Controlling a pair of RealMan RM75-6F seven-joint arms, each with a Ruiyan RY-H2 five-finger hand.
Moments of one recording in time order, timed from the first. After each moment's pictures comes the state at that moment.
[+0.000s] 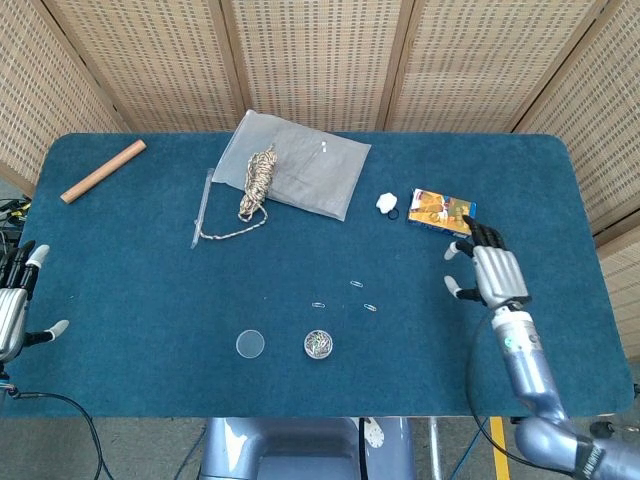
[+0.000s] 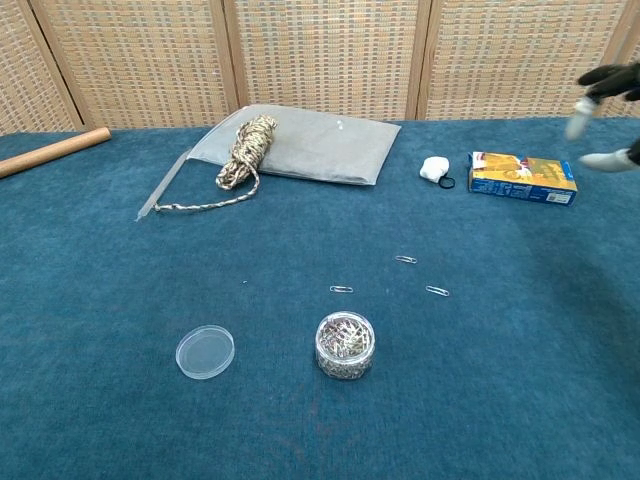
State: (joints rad) left arm -0.18 -1.04 -0.12 -1.76 1.31 1.39 0.23; right arm 0.54 -1.28 0.33 -1.77 -0.87 1.08 -0.35
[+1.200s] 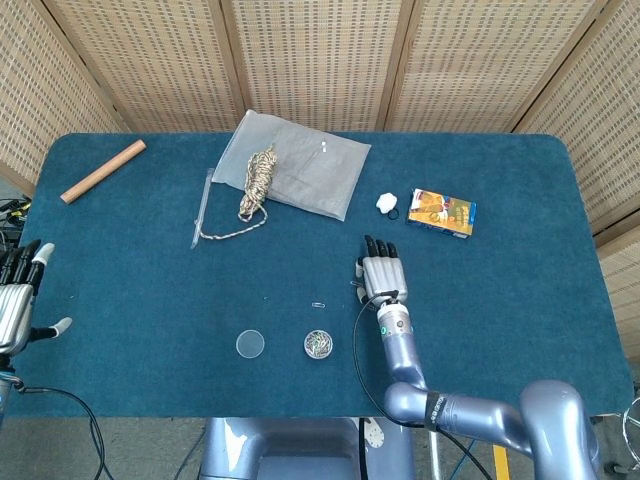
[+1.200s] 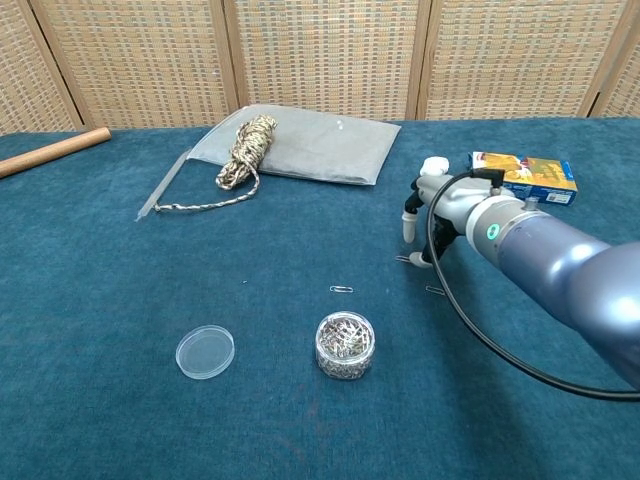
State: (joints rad) left arm -0.21 -1.06 -0.13 -1.73 1.26 1.35 0.25; right arm 0.90 -1.88 0.30 -1.28 -0.57 1.12 -0.73
